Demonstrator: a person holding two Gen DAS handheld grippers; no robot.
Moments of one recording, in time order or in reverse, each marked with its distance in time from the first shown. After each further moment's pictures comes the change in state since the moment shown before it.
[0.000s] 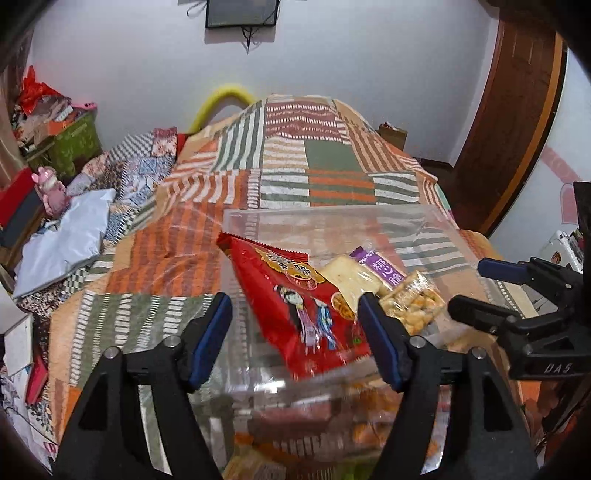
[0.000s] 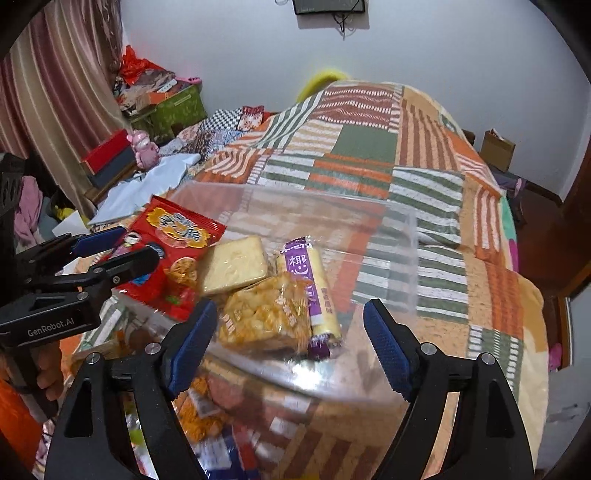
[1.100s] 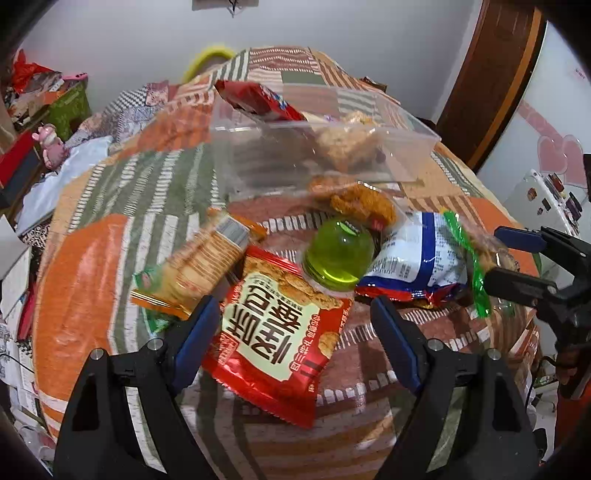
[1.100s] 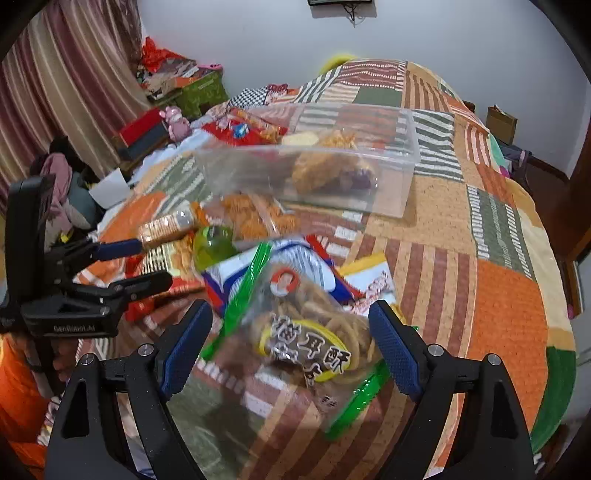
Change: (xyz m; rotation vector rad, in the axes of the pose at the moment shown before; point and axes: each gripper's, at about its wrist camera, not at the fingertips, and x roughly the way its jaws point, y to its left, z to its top) left arm -0.064 -0.021 -0.147 0.023 0.168 -0.057; right arm -0.066 0.036 -0.129 0.000 0.047 0.063
